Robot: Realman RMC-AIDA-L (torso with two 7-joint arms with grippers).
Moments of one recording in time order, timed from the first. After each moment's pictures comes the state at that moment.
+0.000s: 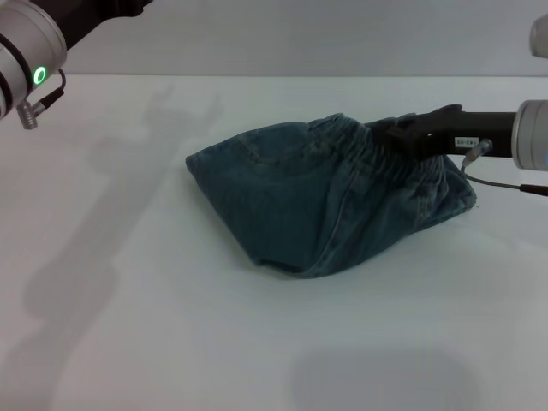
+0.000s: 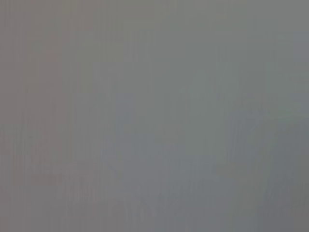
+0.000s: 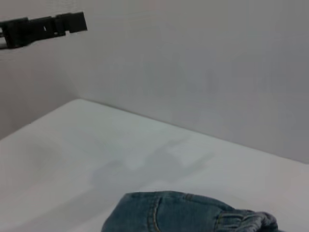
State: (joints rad) left arm -0.26 -2.06 1.60 1.41 2.06 0.26 -2.41; right arm 0.45 2.07 -1.24 -1.09 -1.92 -1.07 2.07
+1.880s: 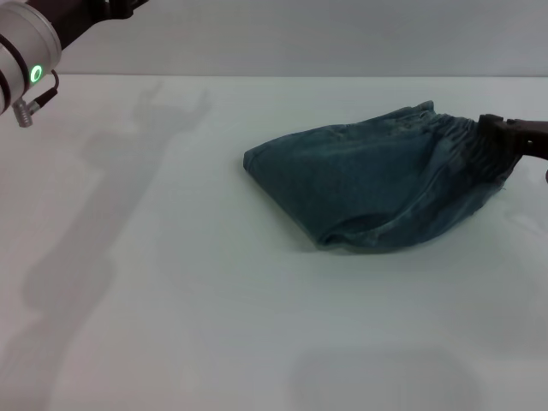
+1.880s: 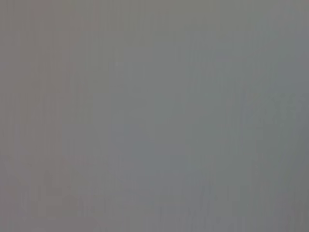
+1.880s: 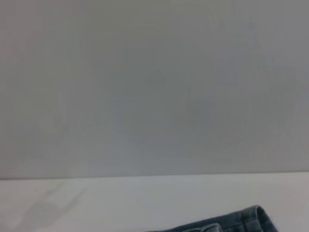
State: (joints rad) left arm -0.30 -2.06 1.56 1.33 2.06 0.25 -2.40; right arm 0.33 2.07 -1.07 -0.95 -1.75 -0.90 1.95
